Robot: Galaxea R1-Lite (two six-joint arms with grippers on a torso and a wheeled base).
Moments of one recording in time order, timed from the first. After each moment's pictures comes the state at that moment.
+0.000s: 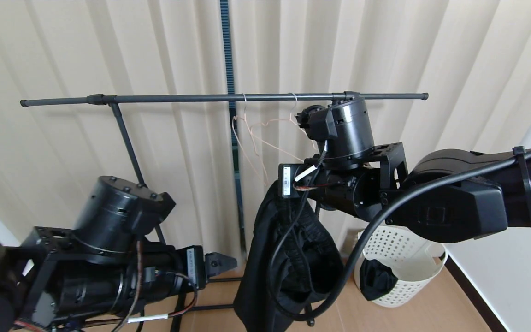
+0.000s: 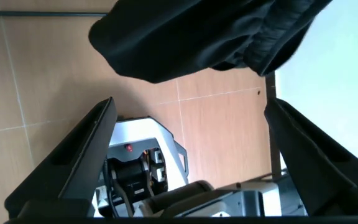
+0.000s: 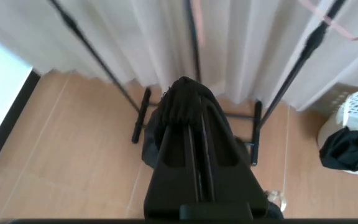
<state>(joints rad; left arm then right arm) -0.66 1.55 -0.76 0.00 0.03 -0.68 0.80 1.95 -1.42 -0.06 -0.44 0.42</state>
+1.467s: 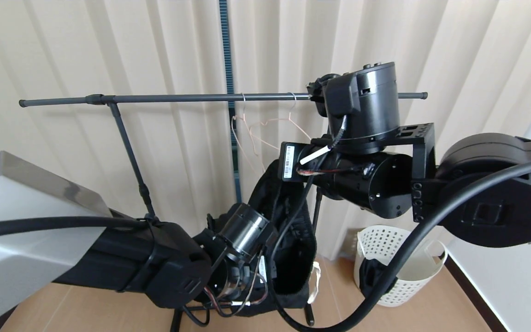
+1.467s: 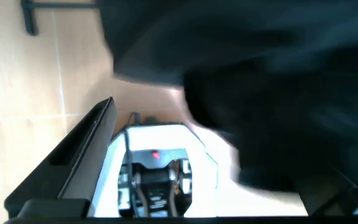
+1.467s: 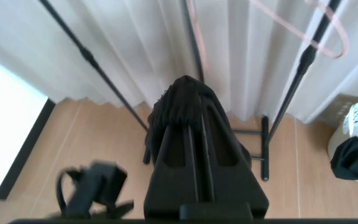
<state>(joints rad) -0.79 2.01 -1.04 0.03 0.25 -0.74 0.85 1.88 -1.44 -0.06 -0.51 0.46</state>
